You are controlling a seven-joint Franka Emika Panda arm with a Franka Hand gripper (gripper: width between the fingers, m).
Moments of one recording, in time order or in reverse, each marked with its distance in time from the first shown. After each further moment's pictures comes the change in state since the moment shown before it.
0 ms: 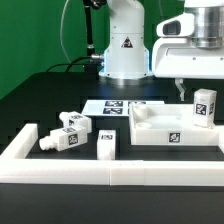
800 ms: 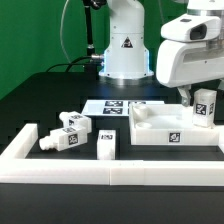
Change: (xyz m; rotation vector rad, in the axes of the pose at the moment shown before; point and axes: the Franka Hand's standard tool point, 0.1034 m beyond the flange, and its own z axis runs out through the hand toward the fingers) arm -0.011 0.006 0.006 -0.059 -0.012 -0.878
